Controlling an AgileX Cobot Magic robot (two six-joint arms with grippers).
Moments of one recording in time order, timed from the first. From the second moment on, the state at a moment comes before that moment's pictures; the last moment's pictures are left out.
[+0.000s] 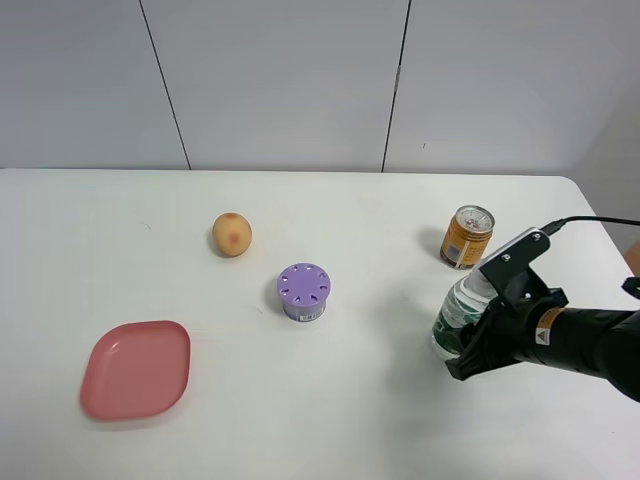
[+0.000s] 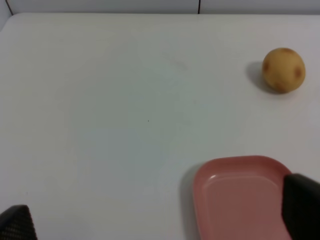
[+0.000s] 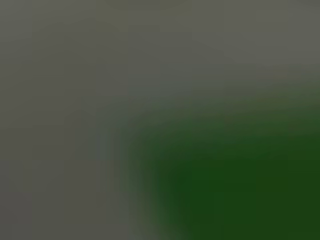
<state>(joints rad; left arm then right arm) 0.05 0.00 -0.51 0.00 1.06 -0.05 0.36 1.41 -0.26 -0.11 -0.21 -0.13</state>
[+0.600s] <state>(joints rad) 0.05 0.00 -0.51 0.00 1.06 -0.05 0.36 1.32 -0.26 -0.12 -0.21 -0.04</state>
